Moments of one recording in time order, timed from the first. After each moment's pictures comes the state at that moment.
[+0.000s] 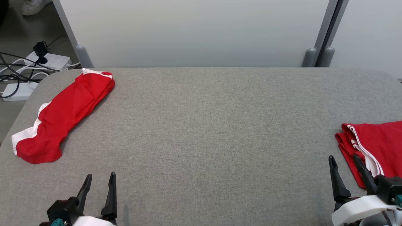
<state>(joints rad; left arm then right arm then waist) 0.01 0.05 0.05 0.34 -0.22 -0.10 -0.25 -0.05 -0.13 0.00 0.30 0.24 0.13 -0.21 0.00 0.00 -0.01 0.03</state>
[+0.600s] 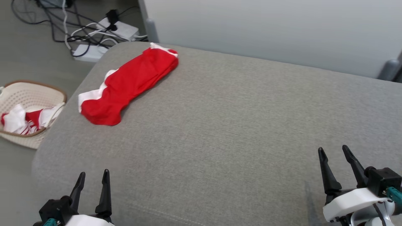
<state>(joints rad) 0.01 0.04 0.10 0.32 -0.21 -0.11 -0.25 -0.08 -0.14 0.05 0.27 0.24 0.13 -0.20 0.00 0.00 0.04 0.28</state>
